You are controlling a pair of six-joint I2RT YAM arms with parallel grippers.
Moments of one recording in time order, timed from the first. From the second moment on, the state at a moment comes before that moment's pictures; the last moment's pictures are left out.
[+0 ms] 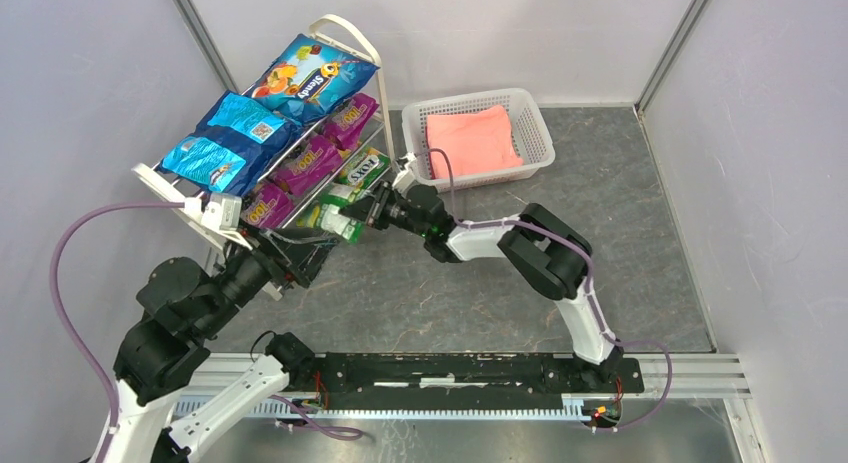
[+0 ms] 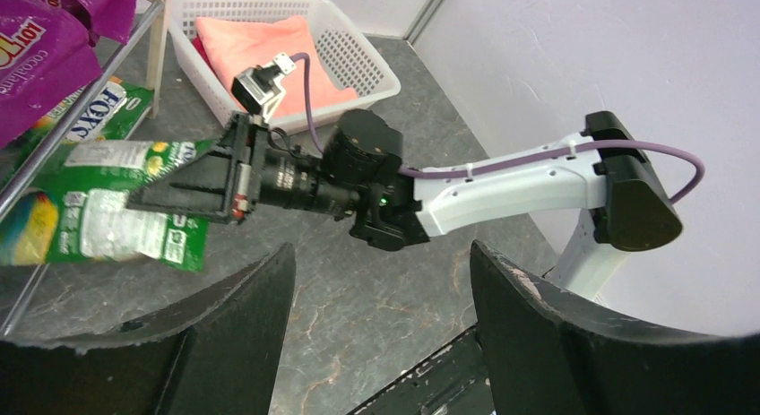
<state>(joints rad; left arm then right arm) -0.66 0.45 1.14 -0.74 -0.05 -0.51 0.90 2.11 1.21 0.87 -0.20 1.14</state>
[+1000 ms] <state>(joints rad) -0.66 0.42 1.22 -0.83 -0.11 -0.46 0.98 2.66 2.03 0.65 0.13 1.04</state>
